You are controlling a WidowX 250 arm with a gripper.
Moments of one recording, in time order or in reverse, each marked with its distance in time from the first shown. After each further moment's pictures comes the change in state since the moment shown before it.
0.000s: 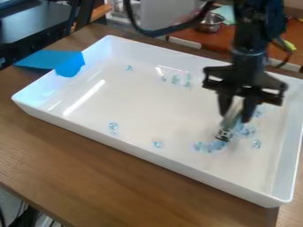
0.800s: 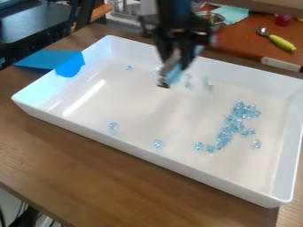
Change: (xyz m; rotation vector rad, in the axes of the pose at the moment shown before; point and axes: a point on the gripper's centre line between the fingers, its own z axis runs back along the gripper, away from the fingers) arm 0.019 0.114 0.054 -0.030 -0.056 0.043
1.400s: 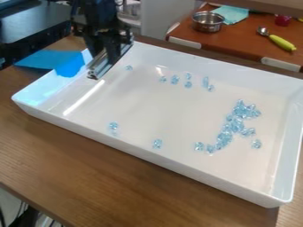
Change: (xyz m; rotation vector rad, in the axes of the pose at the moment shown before) arm -0.003 0.124 -0.014 0.119 0.020 0.077
